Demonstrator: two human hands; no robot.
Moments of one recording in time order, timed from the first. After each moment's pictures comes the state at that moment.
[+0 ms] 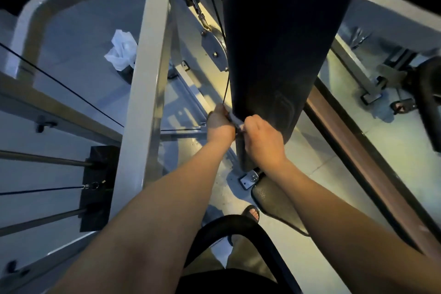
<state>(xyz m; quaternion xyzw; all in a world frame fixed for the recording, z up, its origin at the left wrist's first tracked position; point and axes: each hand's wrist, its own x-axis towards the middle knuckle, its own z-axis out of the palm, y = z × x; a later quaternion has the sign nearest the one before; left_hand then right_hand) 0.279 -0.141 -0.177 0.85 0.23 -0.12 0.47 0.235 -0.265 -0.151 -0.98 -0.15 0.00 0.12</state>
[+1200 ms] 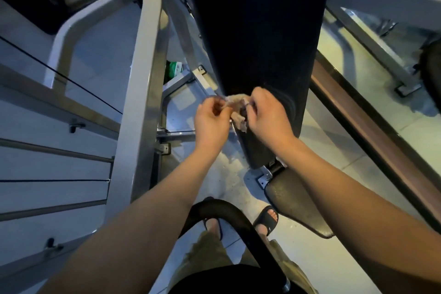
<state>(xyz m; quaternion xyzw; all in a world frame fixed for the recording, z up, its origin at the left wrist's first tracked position) 0.233 -0.154 -0.111 0.83 0.17 0.06 0.52 0.253 -0.299 -0.105 -0.92 -0.13 -0.02 0.36</state>
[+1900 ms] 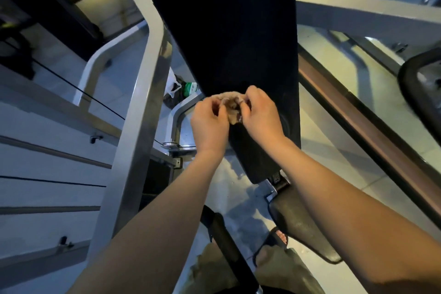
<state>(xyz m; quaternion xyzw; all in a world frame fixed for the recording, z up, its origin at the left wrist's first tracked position) 0.233 -0.213 -0.067 0.88 0.19 0.17 0.39 0.275 -0.335 -0.091 -0.88 -0.12 -0.05 0.45</state>
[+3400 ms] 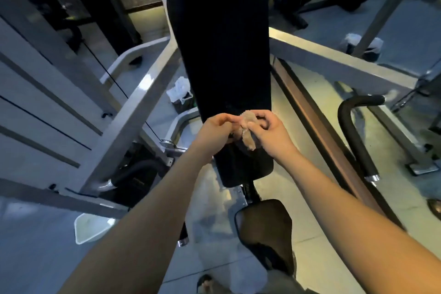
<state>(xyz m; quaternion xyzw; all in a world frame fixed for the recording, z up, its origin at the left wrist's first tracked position) 0.152 -0.339 -0.004 0.75 0.22 -0.03 0.62 0.217 -0.494 -0.046 -0.73 -0.12 0.17 0.65</state>
